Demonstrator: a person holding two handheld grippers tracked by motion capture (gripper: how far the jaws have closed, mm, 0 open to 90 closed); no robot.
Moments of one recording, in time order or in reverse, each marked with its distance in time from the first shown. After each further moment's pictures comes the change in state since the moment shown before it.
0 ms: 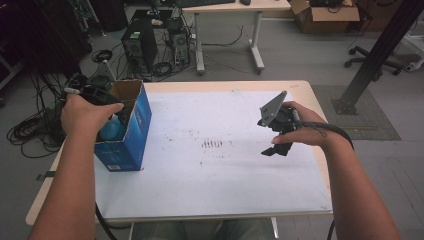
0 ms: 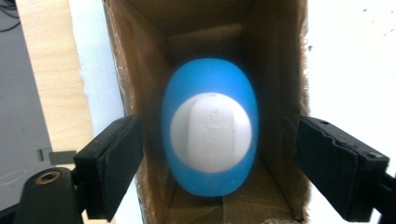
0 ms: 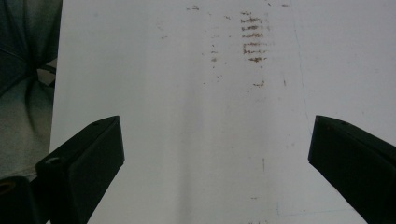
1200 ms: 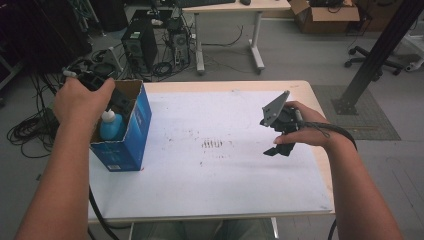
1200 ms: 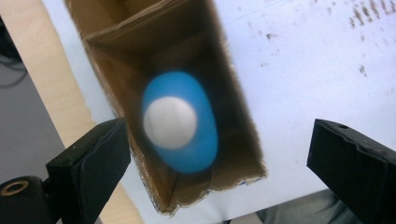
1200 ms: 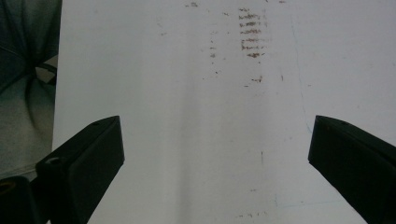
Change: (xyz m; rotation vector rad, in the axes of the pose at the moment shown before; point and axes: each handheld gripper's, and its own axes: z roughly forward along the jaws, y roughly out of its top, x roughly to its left) left arm -0.025 0.004 -0.046 -0.016 -0.031 0.281; right arm 0.003 -0.002 -0.007 0.008 -0.013 0.006
